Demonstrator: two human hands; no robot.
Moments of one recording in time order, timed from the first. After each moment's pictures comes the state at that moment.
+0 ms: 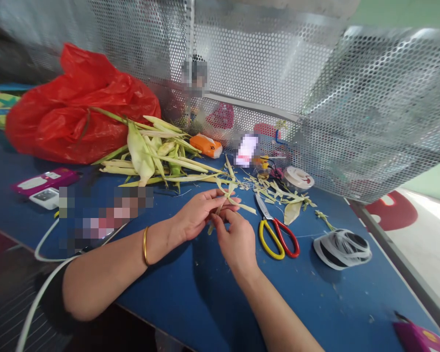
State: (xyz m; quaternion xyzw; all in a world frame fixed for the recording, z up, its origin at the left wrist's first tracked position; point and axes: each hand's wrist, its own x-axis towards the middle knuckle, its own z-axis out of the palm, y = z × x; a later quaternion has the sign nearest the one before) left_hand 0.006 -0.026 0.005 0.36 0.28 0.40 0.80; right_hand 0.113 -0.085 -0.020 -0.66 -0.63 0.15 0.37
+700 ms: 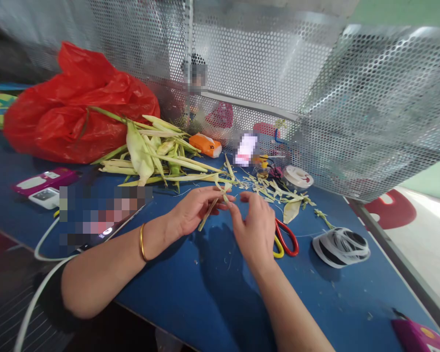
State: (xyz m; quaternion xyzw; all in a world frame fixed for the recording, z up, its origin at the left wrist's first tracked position) left_hand -0.002 -0.016 0.008 0.41 0.32 0.38 0.76; right_hand 0.137 -0.082 0.001 -0.66 -0.63 -0.03 0.41
